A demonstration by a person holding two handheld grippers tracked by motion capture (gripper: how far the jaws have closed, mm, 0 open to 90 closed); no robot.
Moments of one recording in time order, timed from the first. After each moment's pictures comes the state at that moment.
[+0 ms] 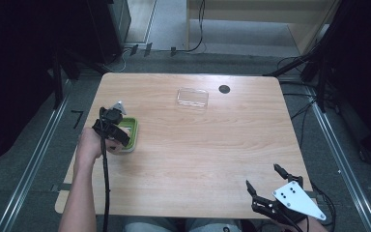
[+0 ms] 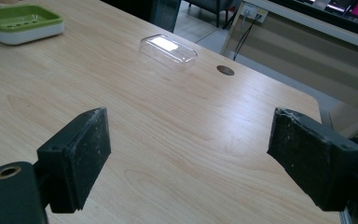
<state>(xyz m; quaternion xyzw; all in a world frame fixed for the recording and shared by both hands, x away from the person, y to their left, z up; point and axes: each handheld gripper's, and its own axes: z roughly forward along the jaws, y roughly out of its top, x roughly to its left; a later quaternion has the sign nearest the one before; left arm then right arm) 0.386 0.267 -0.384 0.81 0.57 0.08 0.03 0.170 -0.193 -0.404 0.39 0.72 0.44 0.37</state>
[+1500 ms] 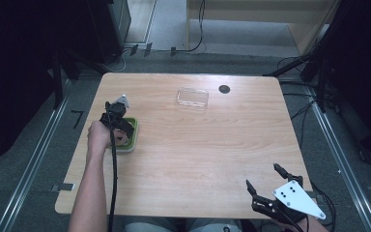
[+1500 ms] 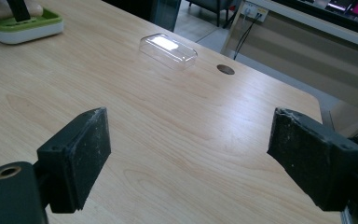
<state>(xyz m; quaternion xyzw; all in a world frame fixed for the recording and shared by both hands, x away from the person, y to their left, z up) 0.431 0.270 -0.414 0.78 0.62 0.08 0.03 0.171 -0.193 -0.405 0.39 0.72 0.44 0.37</state>
